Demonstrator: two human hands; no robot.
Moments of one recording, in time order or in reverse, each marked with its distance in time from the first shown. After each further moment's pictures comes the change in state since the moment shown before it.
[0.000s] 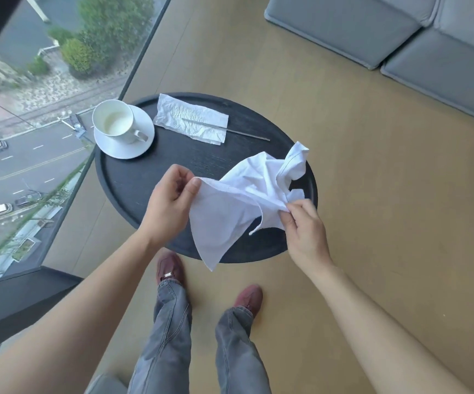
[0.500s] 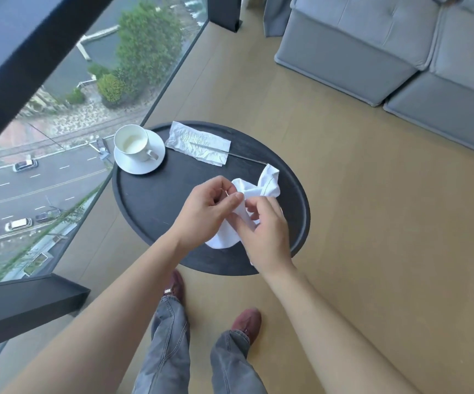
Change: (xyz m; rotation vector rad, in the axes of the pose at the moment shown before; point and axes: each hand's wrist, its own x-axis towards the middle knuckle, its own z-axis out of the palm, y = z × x) left_hand -0.014 0.080 0.041 -0.127 -0.154 0.004; right_hand 0.009 -0.088 0.002 0.193 0.046 -0.084
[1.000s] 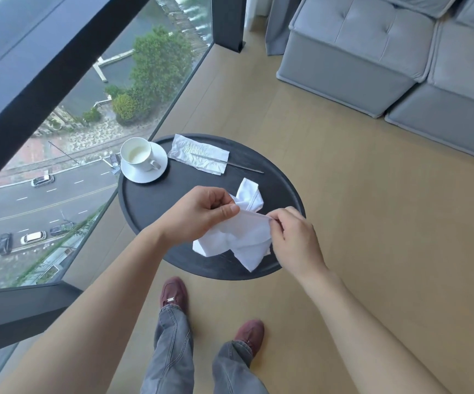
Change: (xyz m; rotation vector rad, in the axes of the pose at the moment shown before) left_hand -0.007 0.030 -0.016 0.184 -0.250 -0.005; right_hand 0.001 0.027 -0.070 -0.193 -0.108 -0.067
